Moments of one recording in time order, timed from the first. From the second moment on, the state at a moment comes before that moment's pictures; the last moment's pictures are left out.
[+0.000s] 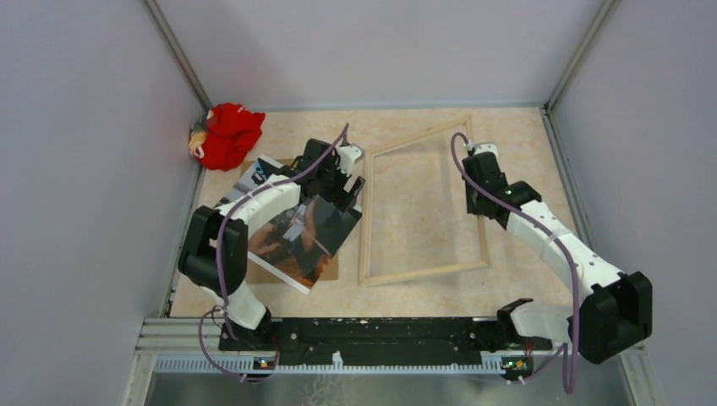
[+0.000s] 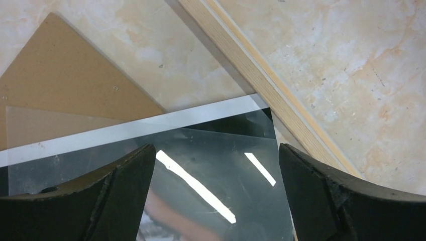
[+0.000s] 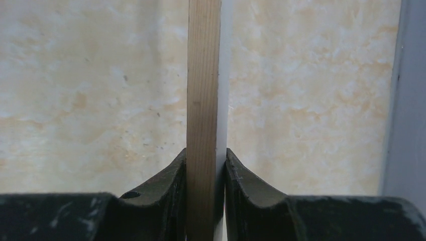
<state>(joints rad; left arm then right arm) -0.44 1.65 1.15 -0.33 0.21 0.22 0.42 1.20 1.02 -0.69 0.40 0.22</state>
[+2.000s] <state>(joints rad) -0.80 1.73 0.94 -0.01 -0.02 0.44 0.18 1.70 1.01 -0.39 0.36 0.15</state>
